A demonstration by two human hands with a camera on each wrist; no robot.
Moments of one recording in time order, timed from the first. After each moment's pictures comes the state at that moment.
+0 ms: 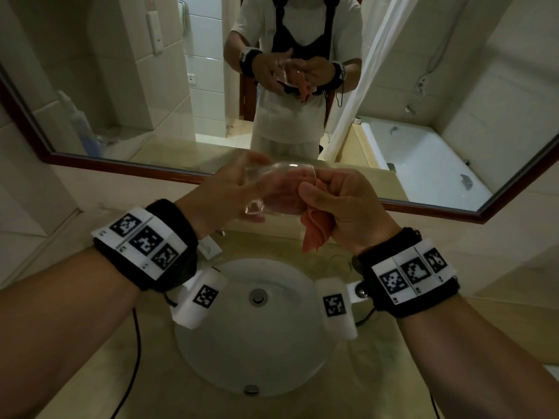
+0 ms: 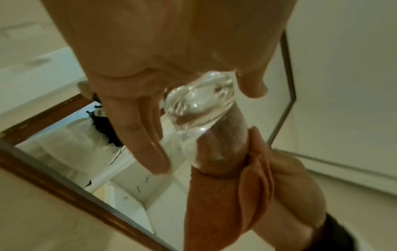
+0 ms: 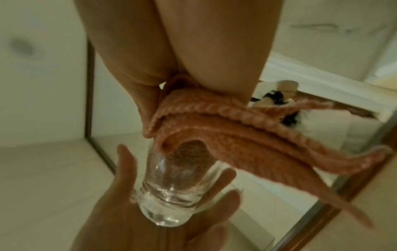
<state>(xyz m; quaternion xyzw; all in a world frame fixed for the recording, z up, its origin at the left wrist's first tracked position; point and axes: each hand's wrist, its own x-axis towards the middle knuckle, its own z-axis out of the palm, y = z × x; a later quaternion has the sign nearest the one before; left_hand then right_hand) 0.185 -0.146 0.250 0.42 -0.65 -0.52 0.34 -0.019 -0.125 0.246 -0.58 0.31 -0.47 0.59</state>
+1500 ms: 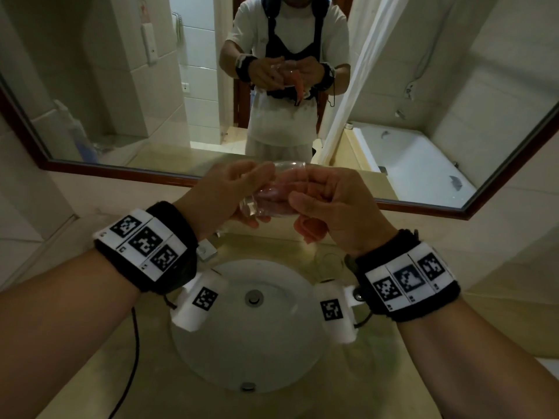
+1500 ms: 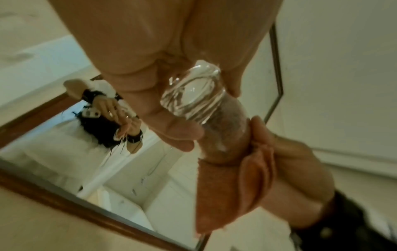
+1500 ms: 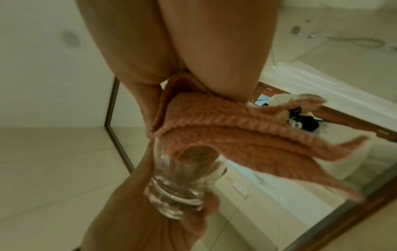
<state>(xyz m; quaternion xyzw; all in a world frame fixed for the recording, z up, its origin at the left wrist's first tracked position) 0.176 -0.127 0.257 0.40 -0.66 -0.51 0.38 -0.025 -0.092 0.264 -0.65 0.35 -0.45 0.50</state>
